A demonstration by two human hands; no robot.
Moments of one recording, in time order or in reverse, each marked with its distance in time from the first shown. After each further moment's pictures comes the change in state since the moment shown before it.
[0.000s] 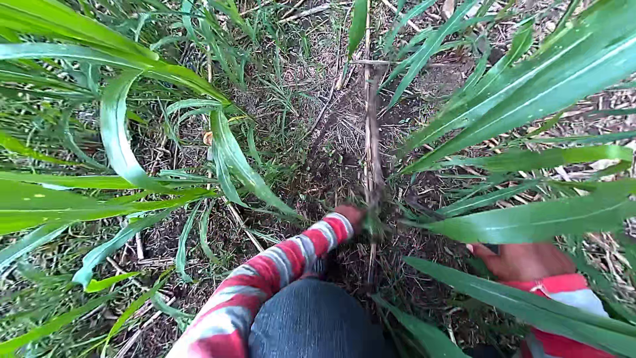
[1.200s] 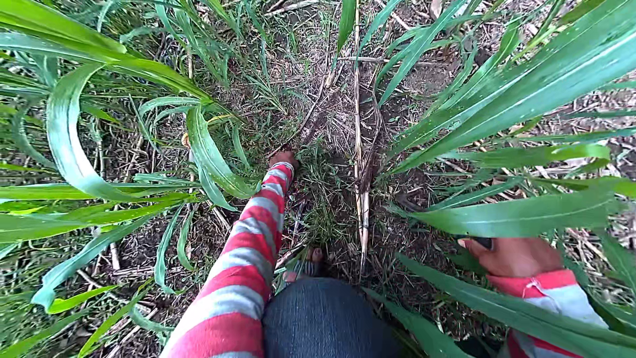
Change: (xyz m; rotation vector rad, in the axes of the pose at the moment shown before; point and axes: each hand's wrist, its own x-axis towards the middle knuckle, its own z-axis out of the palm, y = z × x) left_hand 0.049 -0.166 -0.105 -0.213 0.412 -0.607; right_hand 0.007 0.006 0.003 0.029 0.047 0.042
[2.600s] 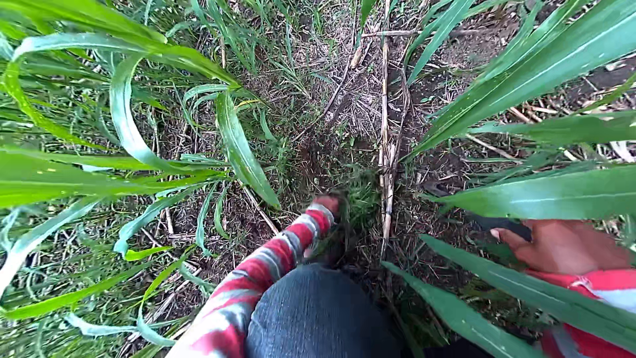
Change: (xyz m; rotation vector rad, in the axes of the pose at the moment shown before) left_hand -0.166 0.009 0.072 0.229 -0.411 0.232; right_hand -0.001 0.000 -0.003 -0.001 -0.059 -0.107
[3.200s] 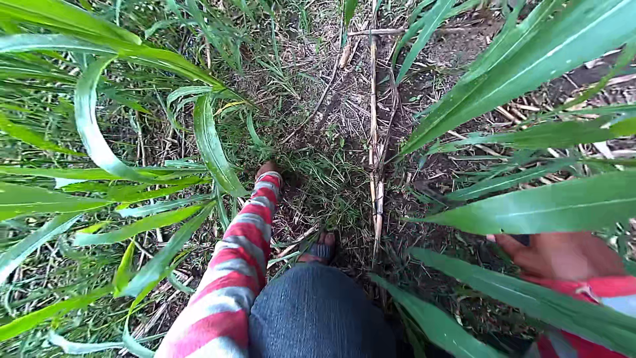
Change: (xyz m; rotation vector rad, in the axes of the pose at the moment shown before) left_hand 0.074 -0.134 -0.063 -0.389 0.398 -0.562; right_hand 0.000 0.024 0.011 0.067 0.070 0.007
